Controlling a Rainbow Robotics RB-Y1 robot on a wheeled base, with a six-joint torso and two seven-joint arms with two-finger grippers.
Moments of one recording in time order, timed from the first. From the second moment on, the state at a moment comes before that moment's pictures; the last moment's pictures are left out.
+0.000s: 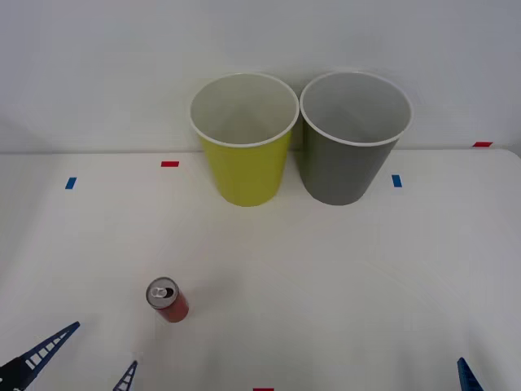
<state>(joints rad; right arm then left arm) 1.28 -0.44 0.08 -2.33 -0.09 -0.39 1.28 0.70 0.89 -0.45 -1.80 0.36 -0.79 -1.70</state>
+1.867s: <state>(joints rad) 1.28 -0.44 0.08 -2.33 -0.09 -0.39 1.28 0.12 0.90 -0.83 -1.60 0.57 -0.71 -1.70</state>
